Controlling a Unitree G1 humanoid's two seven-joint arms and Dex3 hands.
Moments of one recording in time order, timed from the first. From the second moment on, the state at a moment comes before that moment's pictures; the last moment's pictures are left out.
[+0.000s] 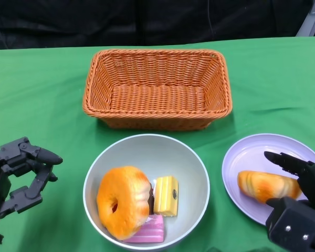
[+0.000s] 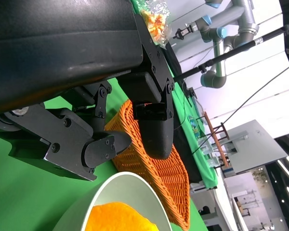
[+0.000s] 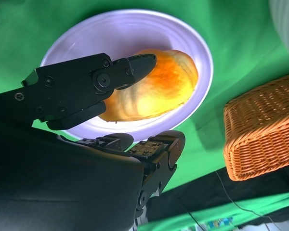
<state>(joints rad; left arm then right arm) -0.09 0.21 0.21 0.53 -0.17 -0.76 -0.28 0.08 -0.36 0.17 -0.16 -0.60 0.18 0.01</state>
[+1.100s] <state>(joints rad) -0.09 0.21 0.21 0.53 -0.15 -0.76 -0.29 0.11 -0.34 0.18 -0.15 -0.65 0.08 -0.06</state>
